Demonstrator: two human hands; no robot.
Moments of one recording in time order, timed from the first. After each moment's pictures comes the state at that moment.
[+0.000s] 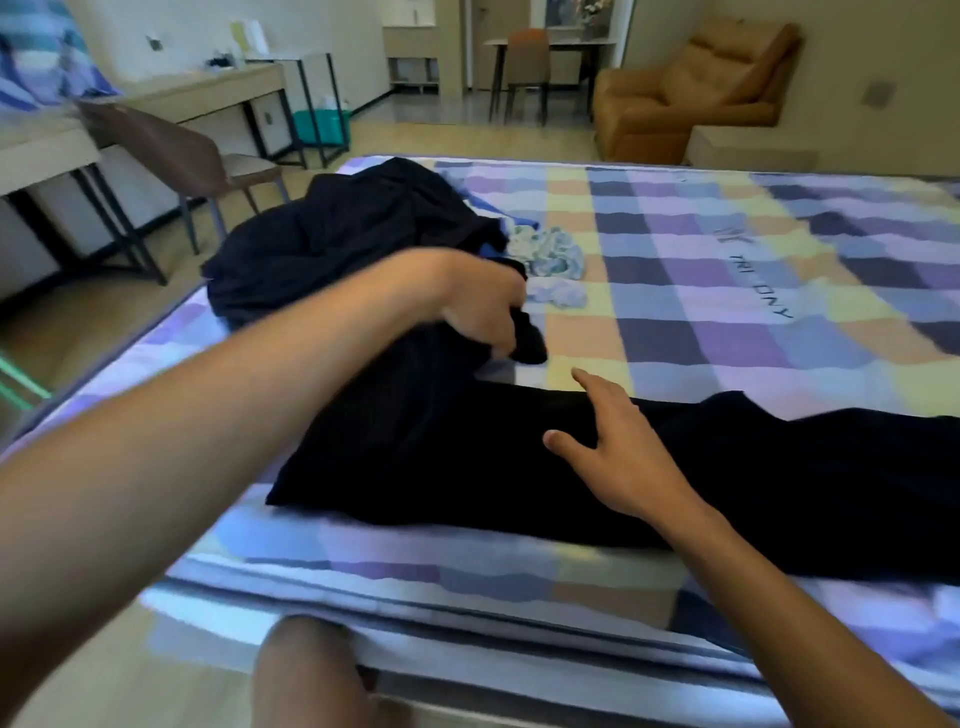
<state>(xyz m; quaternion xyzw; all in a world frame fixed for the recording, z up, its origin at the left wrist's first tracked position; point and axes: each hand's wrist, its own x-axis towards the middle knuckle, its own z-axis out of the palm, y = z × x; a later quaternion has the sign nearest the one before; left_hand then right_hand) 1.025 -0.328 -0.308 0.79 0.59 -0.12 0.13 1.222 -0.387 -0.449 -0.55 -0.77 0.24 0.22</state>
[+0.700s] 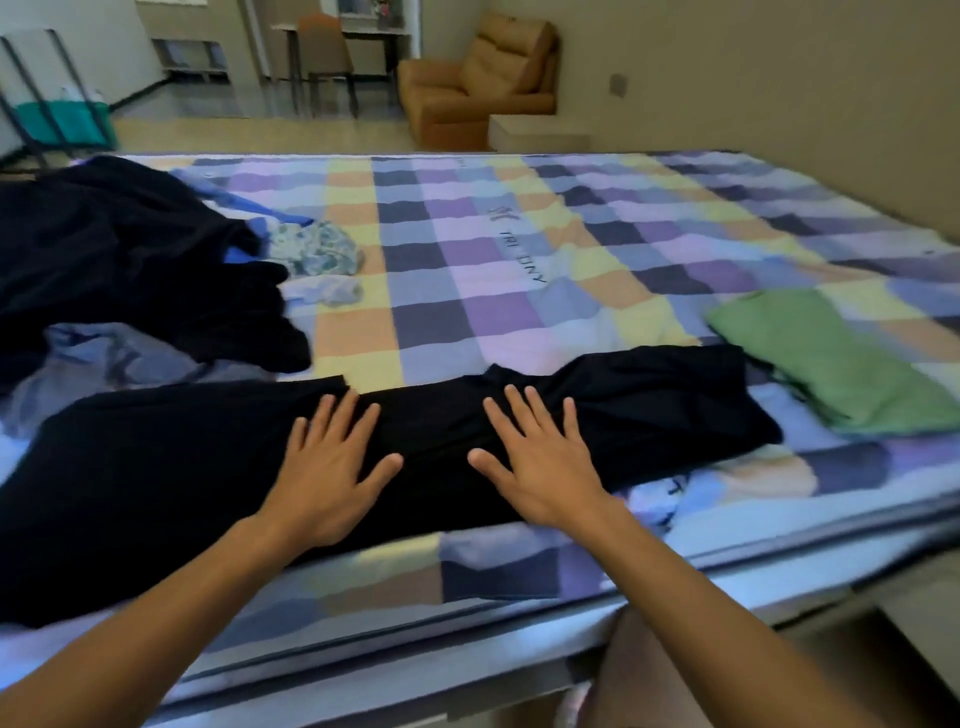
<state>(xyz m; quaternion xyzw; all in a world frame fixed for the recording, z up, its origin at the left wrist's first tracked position) 1.127 -0.373 -0.509 0.80 0.59 0.06 0.09 1.389 -0.401 -0.499 -0.65 -0.76 0.06 0.03</state>
